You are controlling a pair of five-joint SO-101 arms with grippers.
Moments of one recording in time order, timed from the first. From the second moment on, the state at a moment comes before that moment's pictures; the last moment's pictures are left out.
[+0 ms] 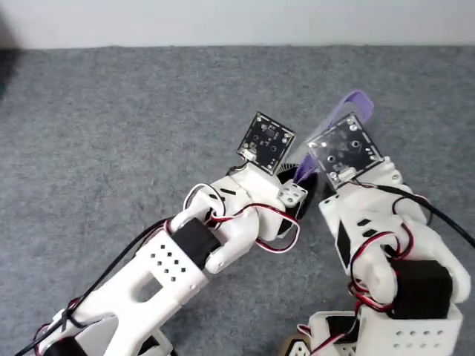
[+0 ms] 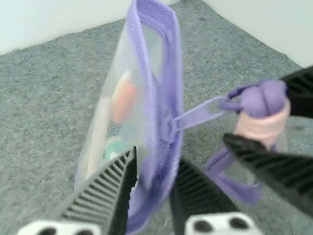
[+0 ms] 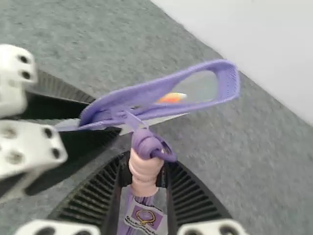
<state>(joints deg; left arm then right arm) 42.8 -30.9 36.5 35.4 16.3 -1.9 -54.3 13.1 87.6 32.2</state>
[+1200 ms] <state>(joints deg) 42.0 -44.1 36.5 44.5 16.3 9.1 -51.3 16.8 70.6 33.1</state>
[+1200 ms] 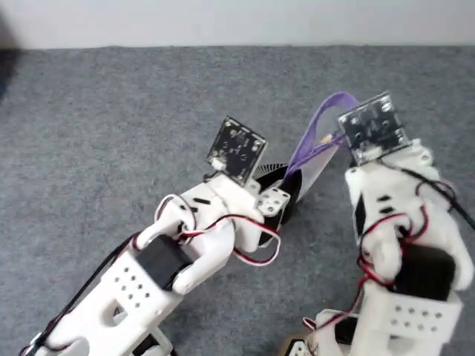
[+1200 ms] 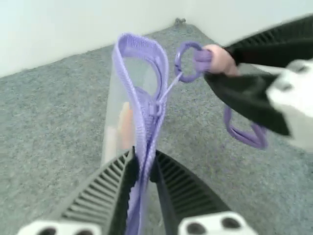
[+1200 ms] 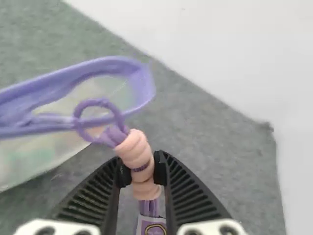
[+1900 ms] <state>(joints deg) 34.3 -59.2 36.4 56.6 16.5 24.3 -31.6 17.0 53.7 32.0</state>
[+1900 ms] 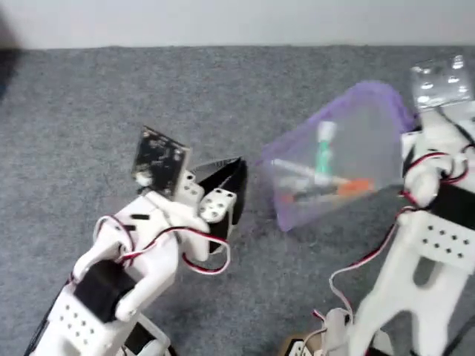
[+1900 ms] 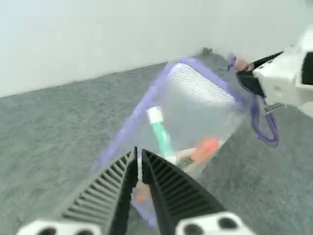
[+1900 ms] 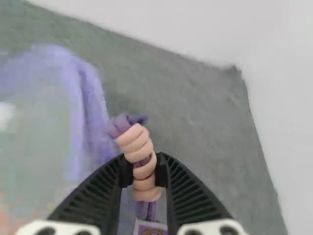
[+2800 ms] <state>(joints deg) 30.4 -61.1 36.8 58.9 17.8 -3.8 -54.7 17.0 52.9 32.0</state>
